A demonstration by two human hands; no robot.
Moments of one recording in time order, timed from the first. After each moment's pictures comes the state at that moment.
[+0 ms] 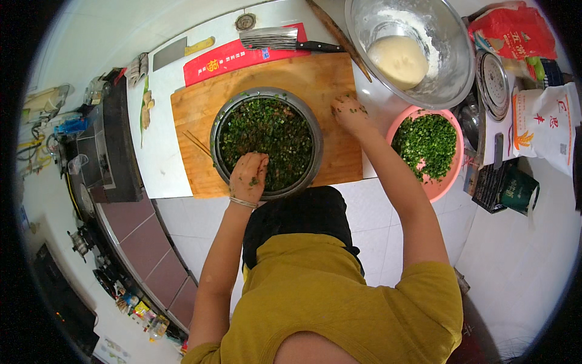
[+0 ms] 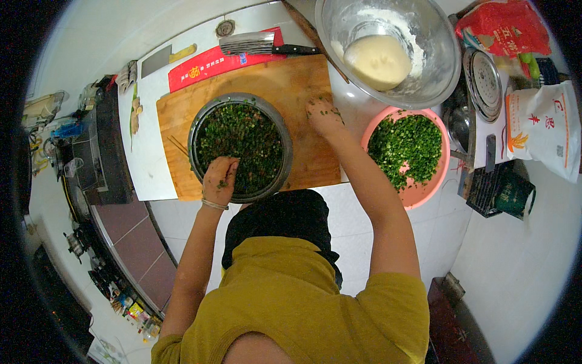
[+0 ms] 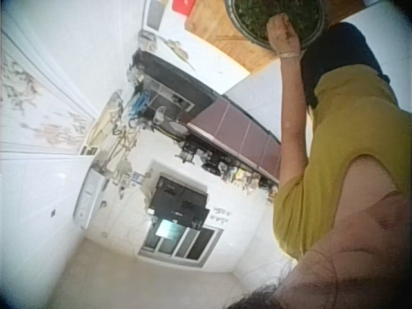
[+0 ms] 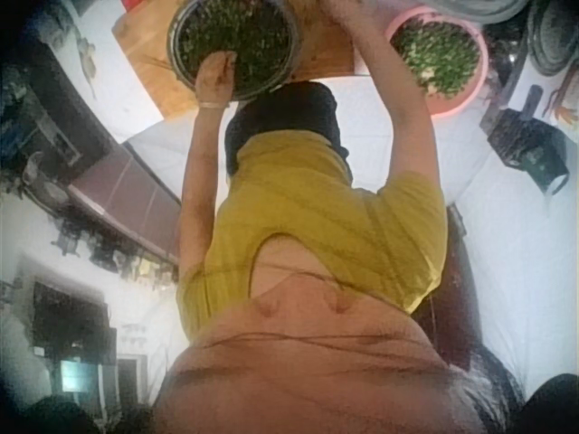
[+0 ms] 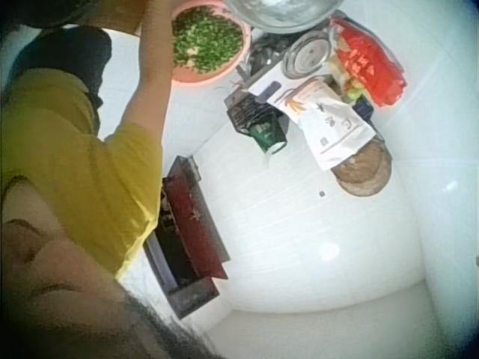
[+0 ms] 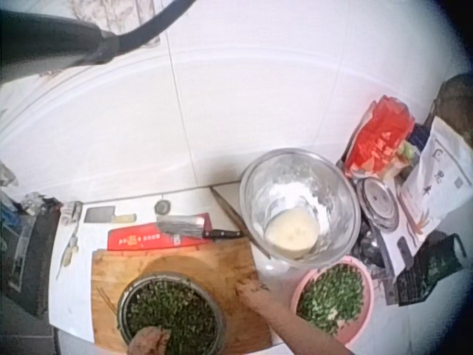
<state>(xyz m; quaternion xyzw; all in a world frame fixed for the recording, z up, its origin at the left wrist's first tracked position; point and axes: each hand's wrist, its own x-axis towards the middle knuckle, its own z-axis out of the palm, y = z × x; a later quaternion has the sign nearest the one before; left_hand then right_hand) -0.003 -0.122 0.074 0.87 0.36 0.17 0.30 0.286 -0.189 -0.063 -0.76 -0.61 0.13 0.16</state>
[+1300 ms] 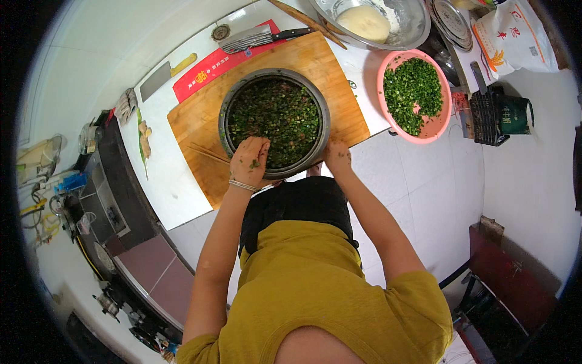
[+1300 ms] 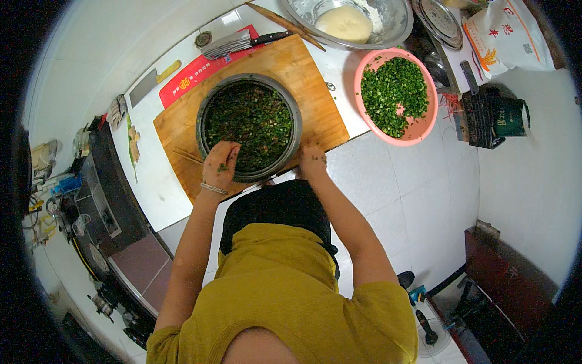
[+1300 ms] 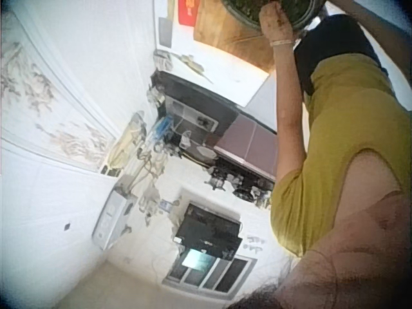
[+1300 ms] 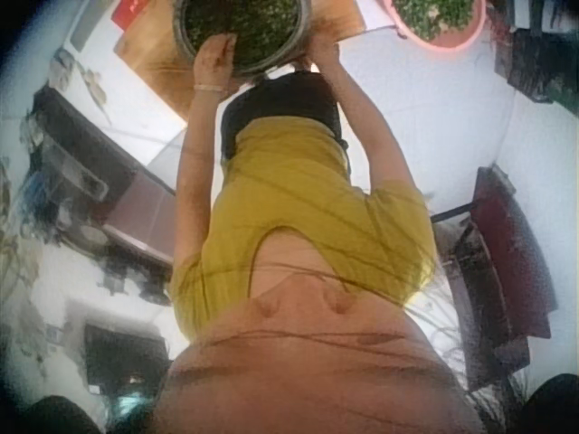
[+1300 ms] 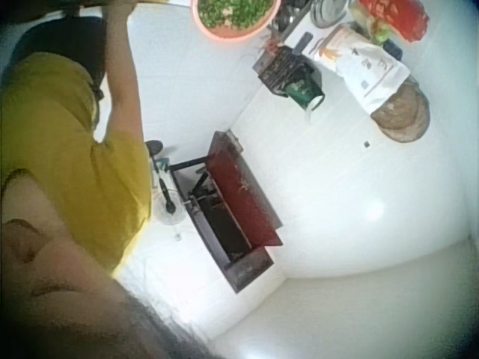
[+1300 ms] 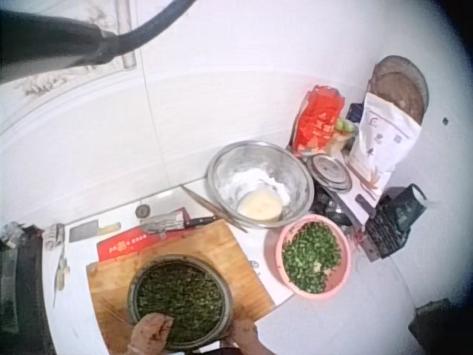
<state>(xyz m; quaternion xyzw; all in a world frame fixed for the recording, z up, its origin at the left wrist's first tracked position) -0.054 -0.091 0.081 0.91 0.21 0.13 0.34 0.080 -0.291 -0.053 -0.93 -0.32 0.14 0.13</state>
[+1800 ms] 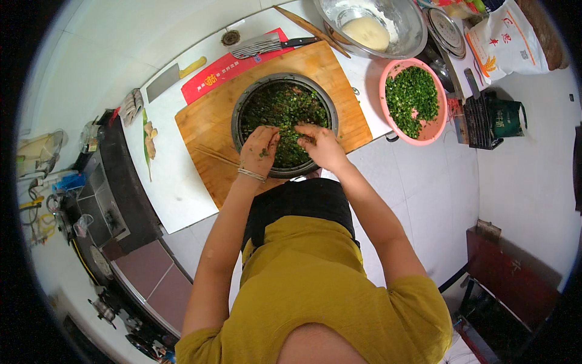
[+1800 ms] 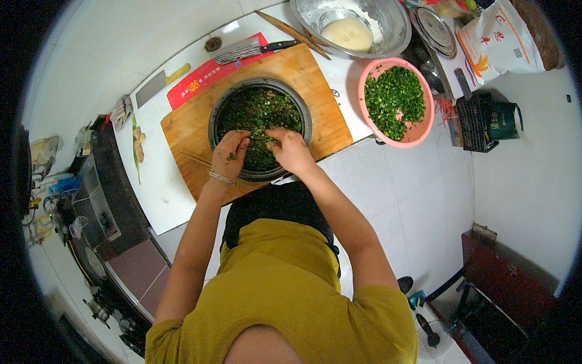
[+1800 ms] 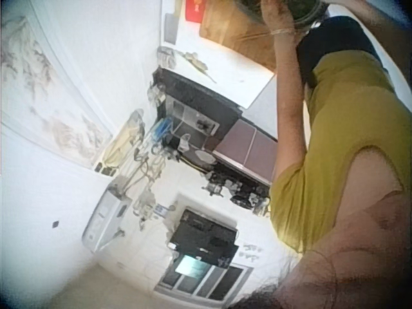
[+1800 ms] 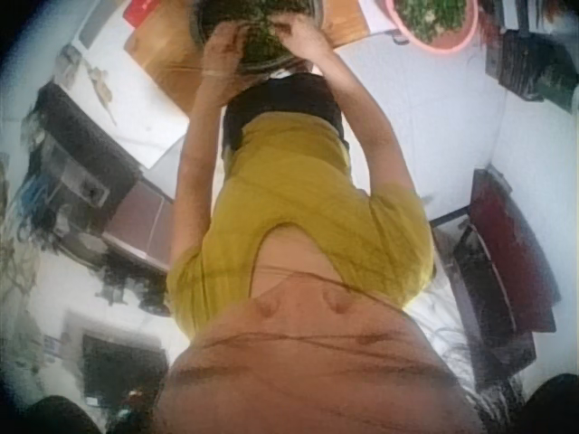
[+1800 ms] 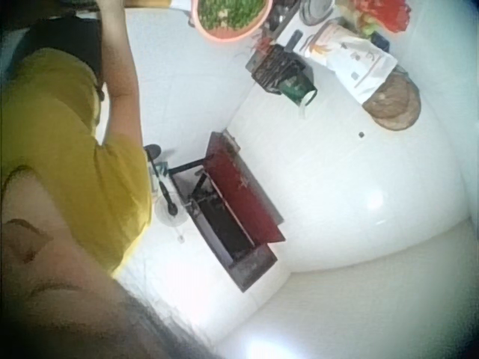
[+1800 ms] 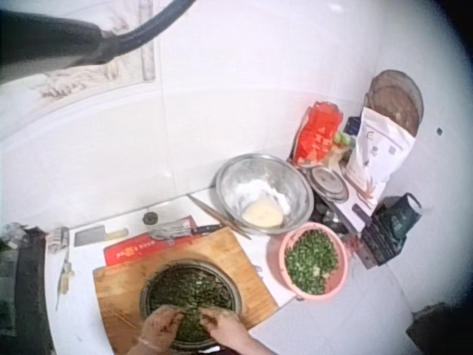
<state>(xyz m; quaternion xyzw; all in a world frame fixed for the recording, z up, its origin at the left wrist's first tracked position) -0.052 -0.071 0.084 0.89 0.18 0.15 0.38 0.064 -0.210 0.088 -0.81 -0.37 0.26 0.37</state>
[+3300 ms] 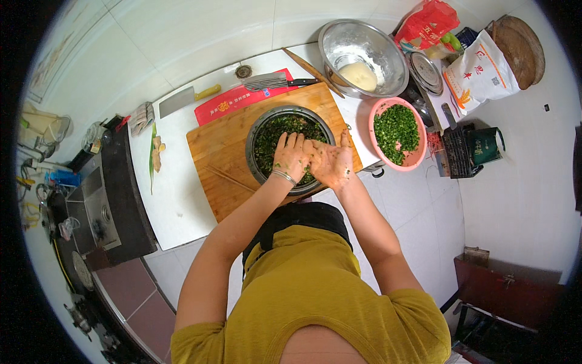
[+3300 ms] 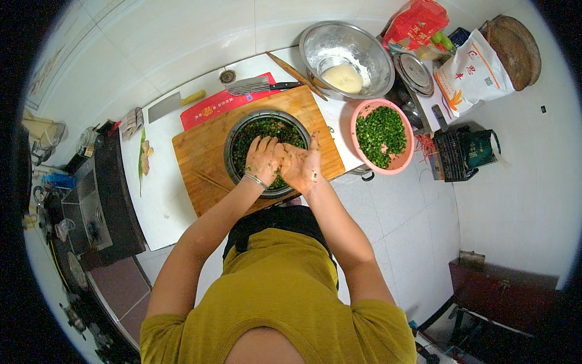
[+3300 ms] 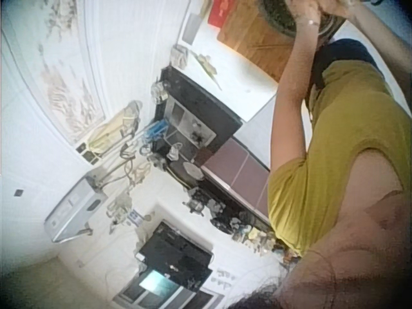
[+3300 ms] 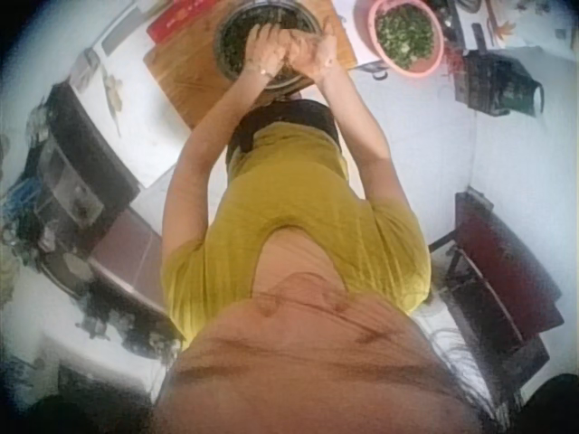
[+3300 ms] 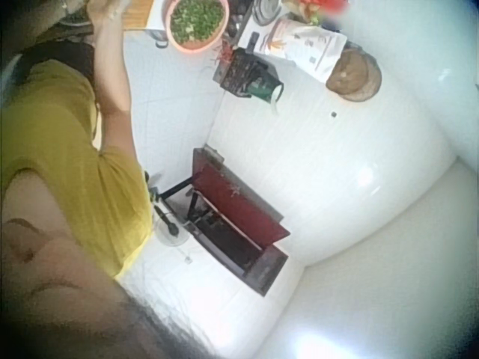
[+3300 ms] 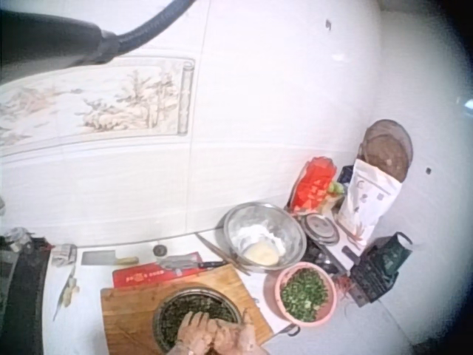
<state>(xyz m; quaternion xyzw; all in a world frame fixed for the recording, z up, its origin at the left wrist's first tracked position) -0.025 -0.089 0.110 0.99 0.06 0.12 0.09 0.049 -0.190 0.163 -0.24 0.10 0.57 0.78</state>
